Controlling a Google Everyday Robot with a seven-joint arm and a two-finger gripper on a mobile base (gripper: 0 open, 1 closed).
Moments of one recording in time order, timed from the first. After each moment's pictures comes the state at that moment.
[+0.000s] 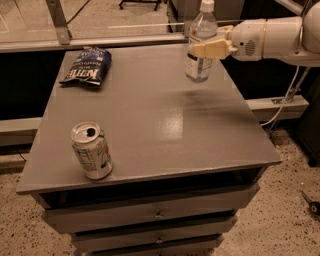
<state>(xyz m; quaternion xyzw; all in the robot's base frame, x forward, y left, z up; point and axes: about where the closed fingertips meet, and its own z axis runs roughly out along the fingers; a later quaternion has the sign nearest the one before) 0.675 -0.128 0.982 -0.42 0.66 0.31 0.53</state>
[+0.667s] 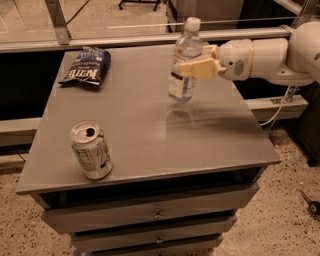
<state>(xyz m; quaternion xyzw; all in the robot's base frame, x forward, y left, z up) 0.623 -0.084 0.961 -0.44 0.63 0.39 0.51</state>
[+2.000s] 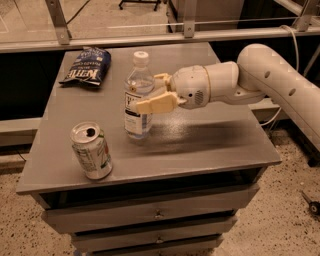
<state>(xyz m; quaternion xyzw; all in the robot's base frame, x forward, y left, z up) 0.524 0.029 0.928 -0.53 0.54 0.49 0.43</state>
